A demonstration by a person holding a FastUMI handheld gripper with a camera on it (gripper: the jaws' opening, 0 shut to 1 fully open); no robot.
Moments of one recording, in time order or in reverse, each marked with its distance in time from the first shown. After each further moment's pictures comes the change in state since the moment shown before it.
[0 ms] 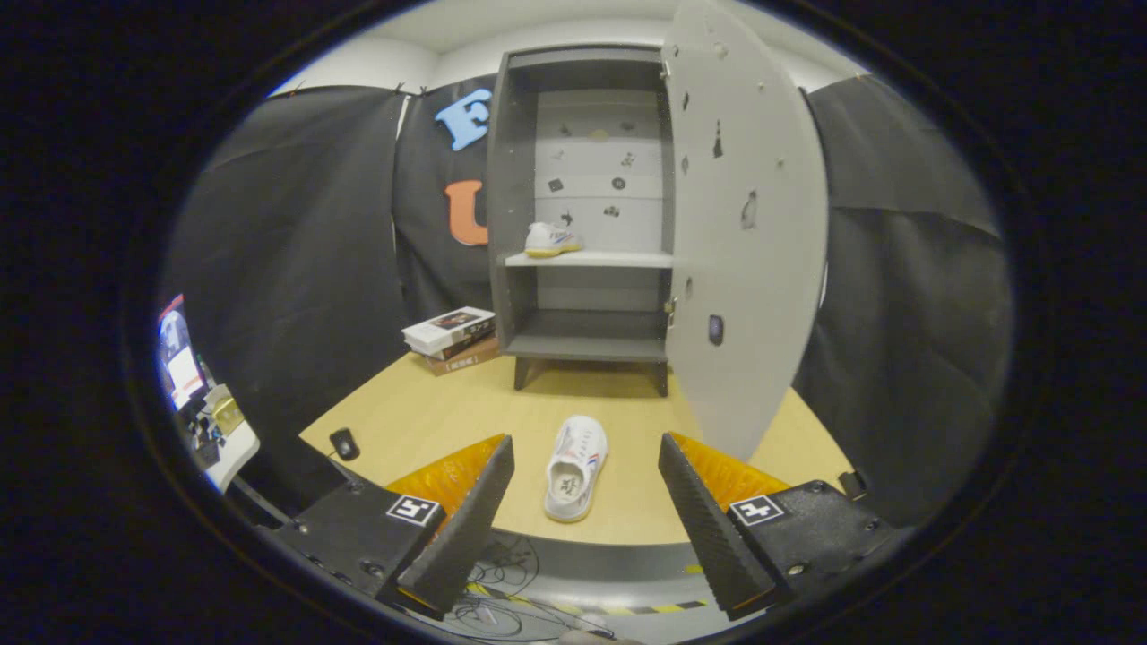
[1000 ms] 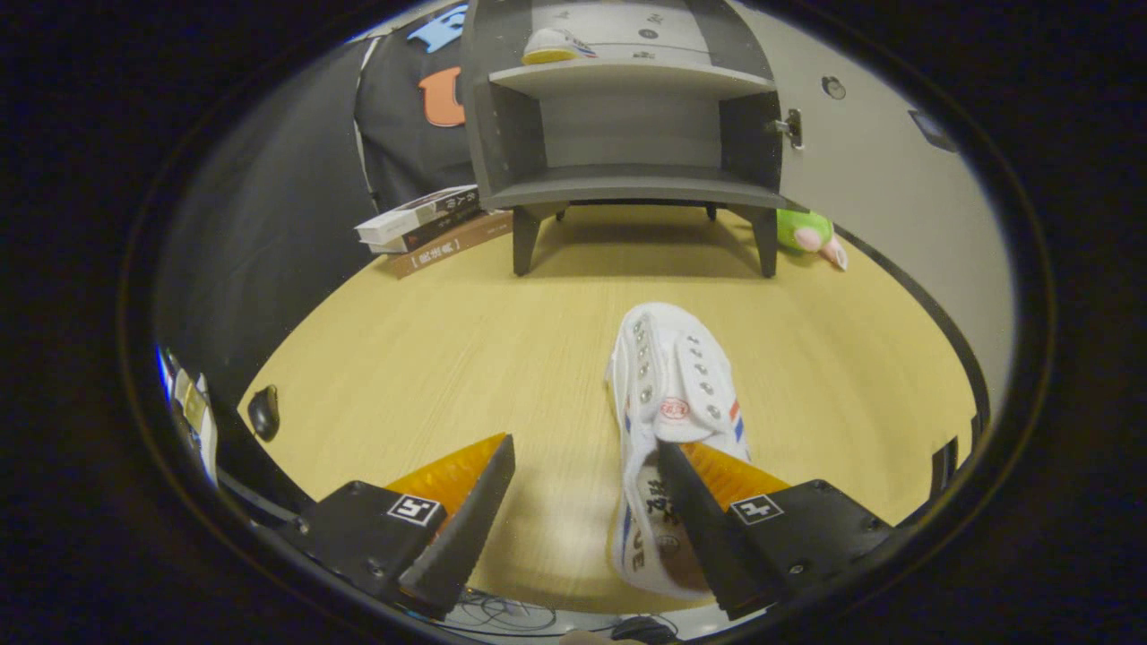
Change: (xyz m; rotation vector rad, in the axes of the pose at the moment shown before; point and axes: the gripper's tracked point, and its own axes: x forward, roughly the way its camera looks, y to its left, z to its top) arm 0.246 0.043 -0.130 0.080 0.305 0.015
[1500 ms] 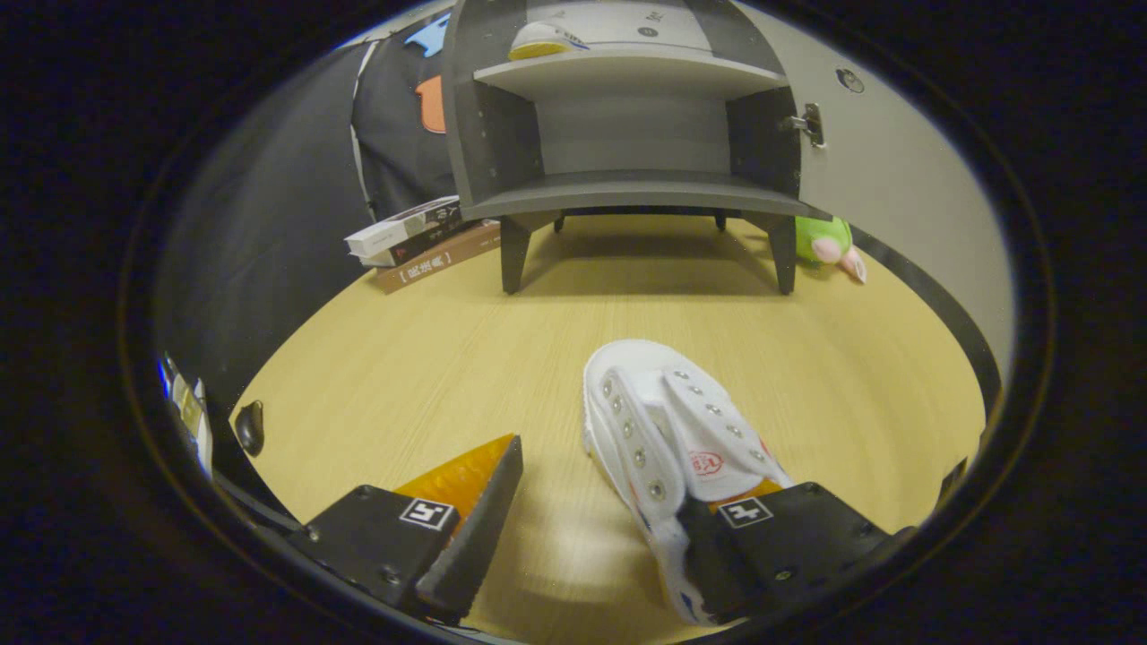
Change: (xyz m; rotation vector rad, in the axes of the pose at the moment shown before) arm 0.033 -0.015 0.022 -0.034 -0.037 0.031
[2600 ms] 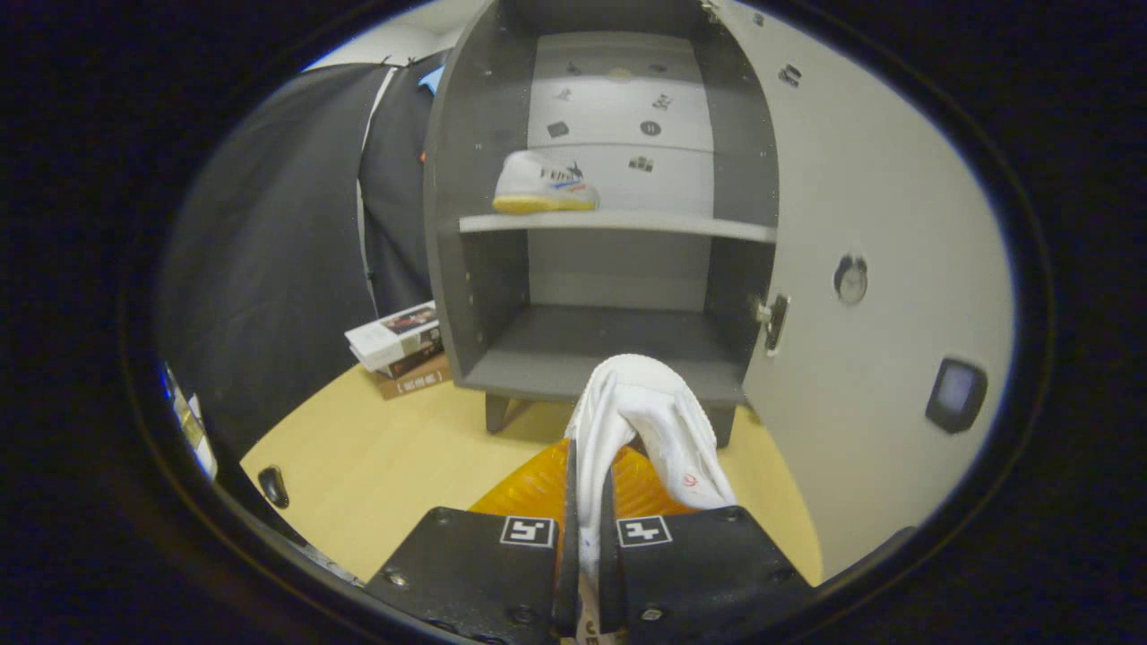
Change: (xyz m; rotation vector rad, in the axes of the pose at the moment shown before) arm -0.095 -0.024 0.194 -0.077 -0.297 -0.062
